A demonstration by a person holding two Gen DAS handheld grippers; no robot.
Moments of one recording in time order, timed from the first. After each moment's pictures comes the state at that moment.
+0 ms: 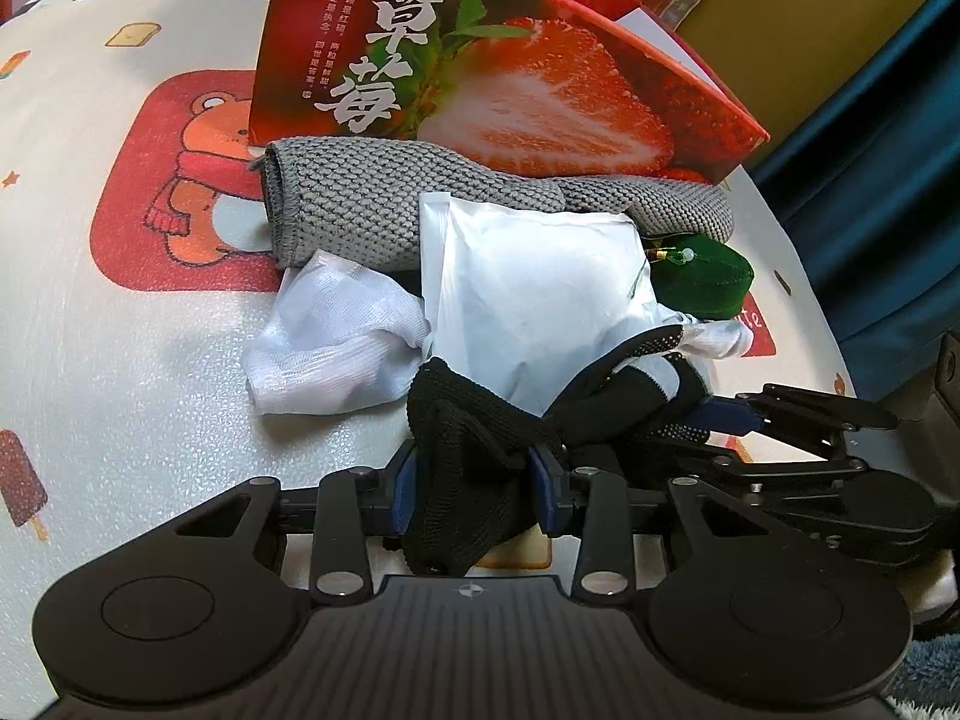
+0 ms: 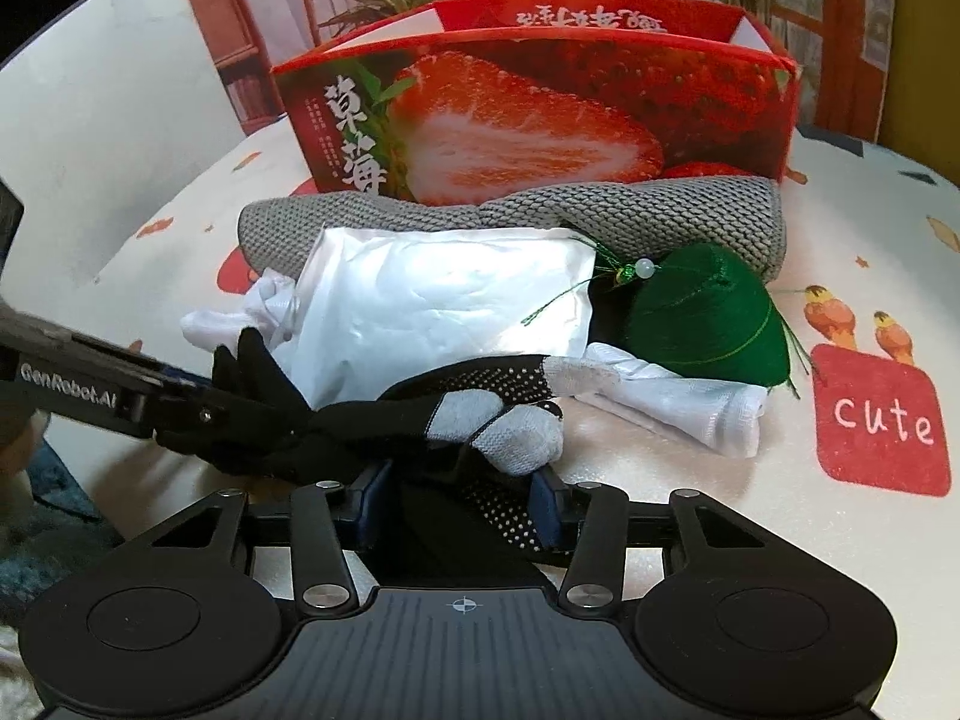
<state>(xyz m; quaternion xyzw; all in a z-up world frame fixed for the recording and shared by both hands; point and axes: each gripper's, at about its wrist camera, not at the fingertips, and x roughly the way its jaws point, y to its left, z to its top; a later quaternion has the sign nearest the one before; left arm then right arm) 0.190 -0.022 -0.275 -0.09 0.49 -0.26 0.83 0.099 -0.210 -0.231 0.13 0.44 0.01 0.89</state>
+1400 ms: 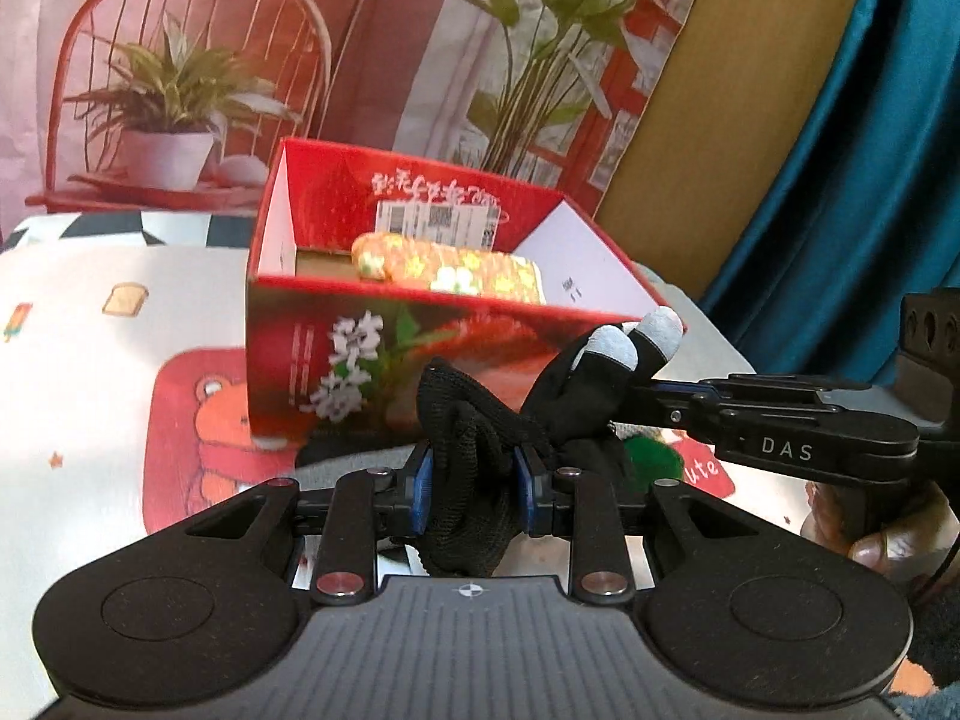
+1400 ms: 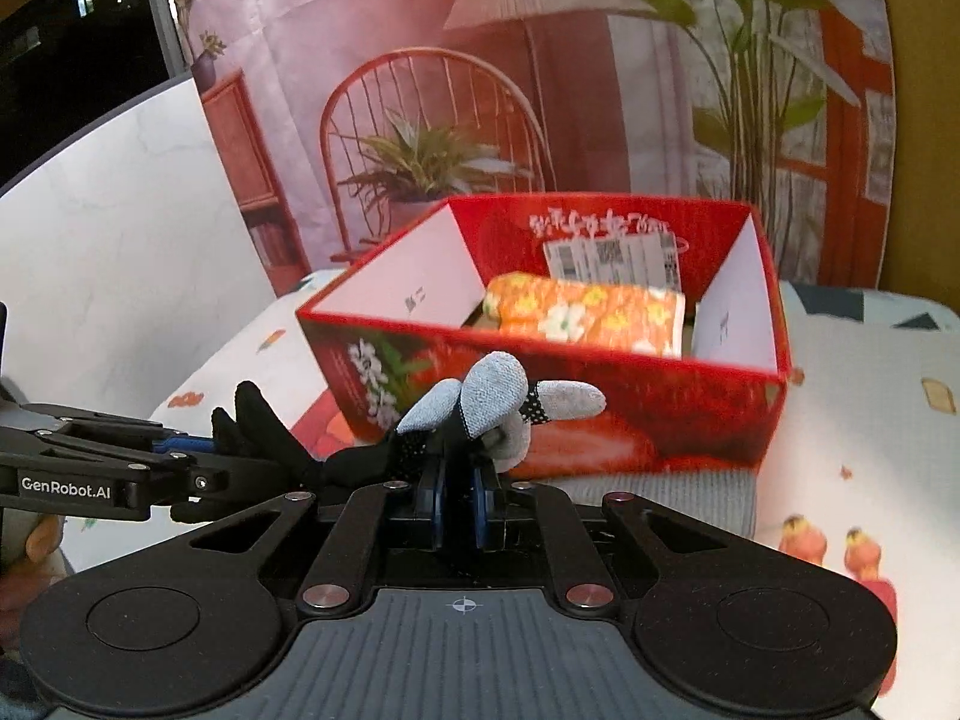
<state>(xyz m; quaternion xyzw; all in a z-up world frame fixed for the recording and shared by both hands) 0.196 -0.017 -0.178 -0.05 0.33 -0.28 0.90 0.146 -0.232 -0.146 0.12 0.32 0.02 0.94</state>
